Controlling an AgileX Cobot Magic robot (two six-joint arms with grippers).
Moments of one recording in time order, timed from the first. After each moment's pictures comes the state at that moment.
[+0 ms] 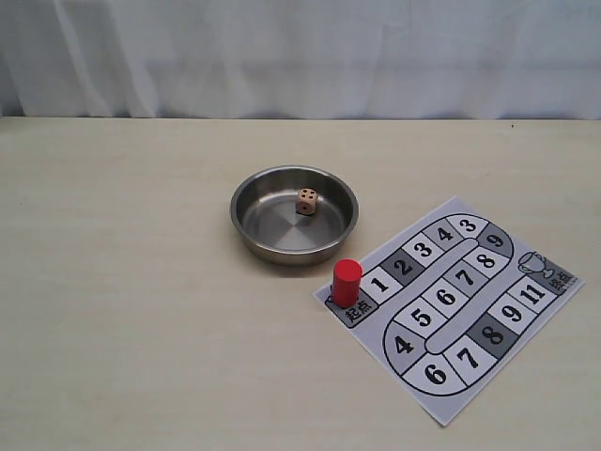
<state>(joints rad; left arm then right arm) 0.02 0.00 0.00 0.07 0.34 -0.05 0.02 0.25 -0.43 0.29 0.27 -0.14</state>
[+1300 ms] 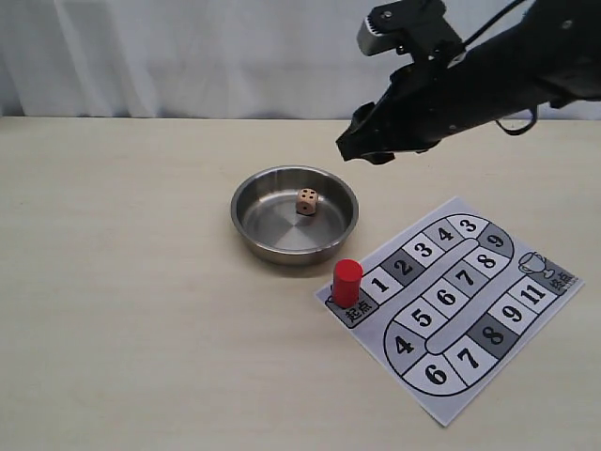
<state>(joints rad) 0.02 0.00 0.00 0.07 0.34 -0.05 0.35 1.66 -1.25 0.45 0.52 -0.58</state>
